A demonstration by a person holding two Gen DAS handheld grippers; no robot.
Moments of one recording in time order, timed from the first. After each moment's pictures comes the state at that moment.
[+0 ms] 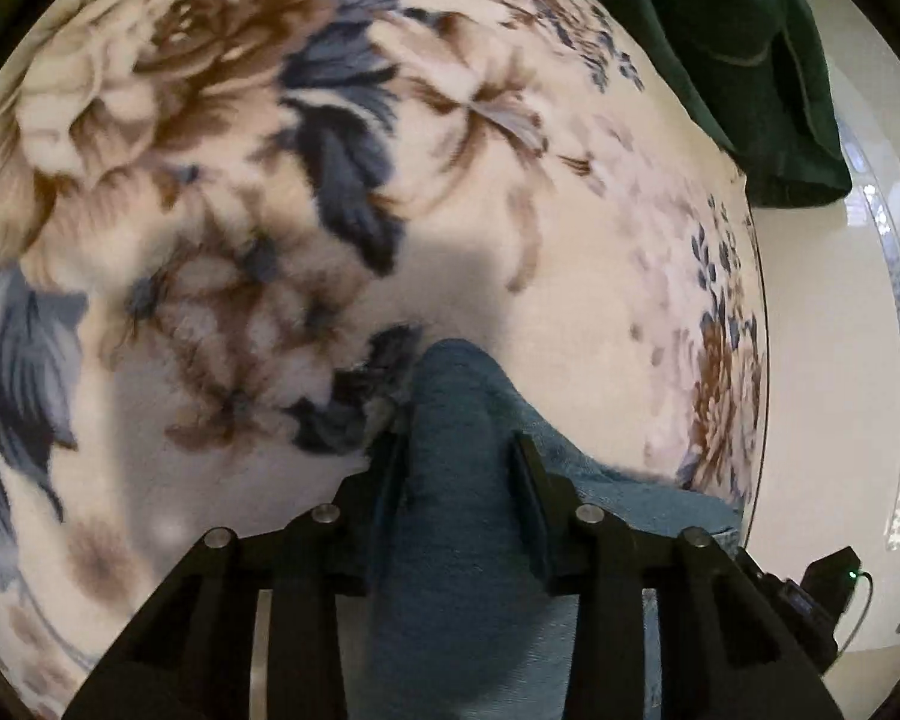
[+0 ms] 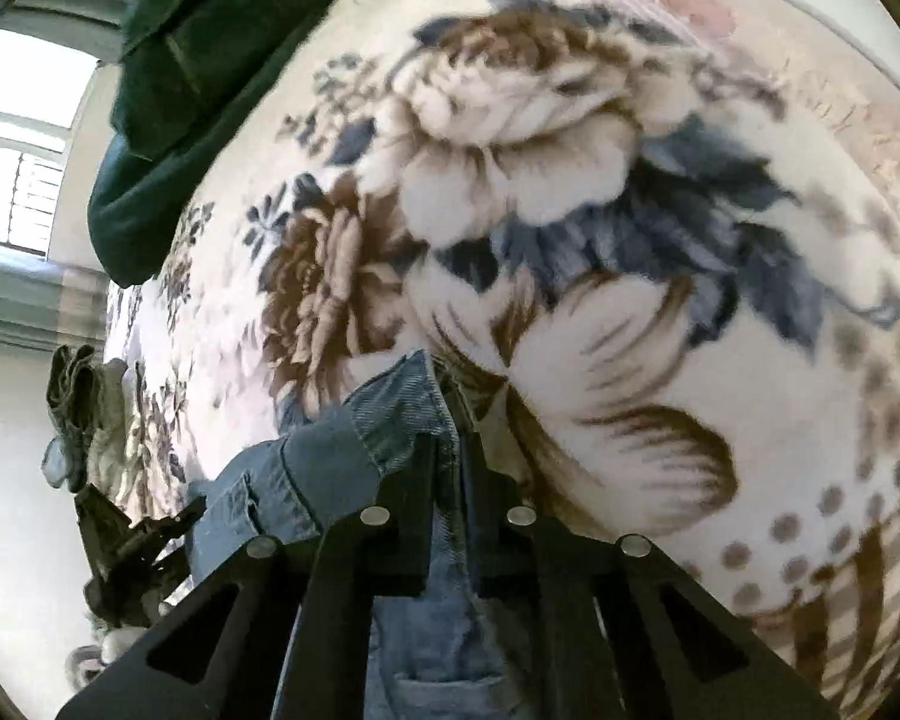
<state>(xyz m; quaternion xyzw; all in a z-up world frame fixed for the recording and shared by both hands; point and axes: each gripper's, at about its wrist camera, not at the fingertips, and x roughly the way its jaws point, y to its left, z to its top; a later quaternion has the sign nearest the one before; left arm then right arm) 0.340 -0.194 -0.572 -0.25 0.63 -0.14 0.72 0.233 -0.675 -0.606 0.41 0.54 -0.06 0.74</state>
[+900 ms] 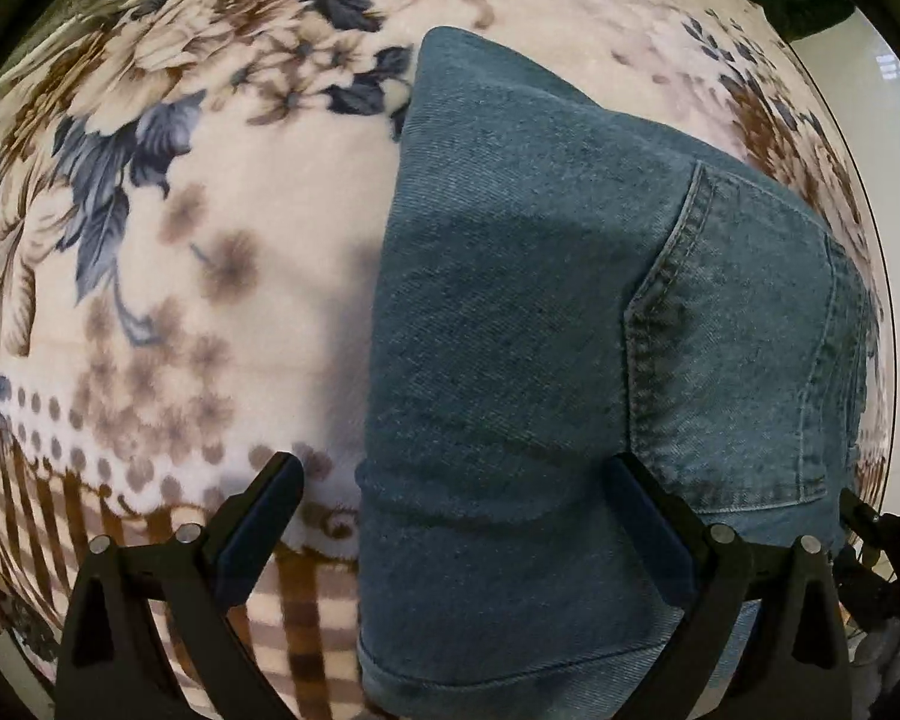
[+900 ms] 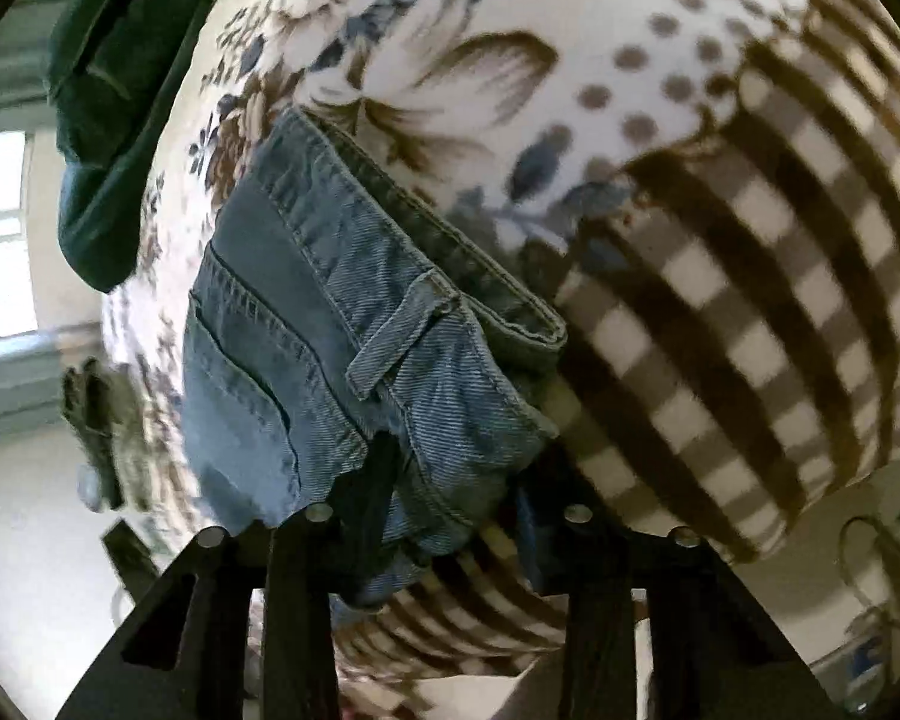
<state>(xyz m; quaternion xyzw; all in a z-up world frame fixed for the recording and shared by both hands) 0.219 -0.244 -0.552 -0.04 0.67 -0.07 0.74 0.083 -0.631 -0.615 0.49 0.56 -0.11 0.66</state>
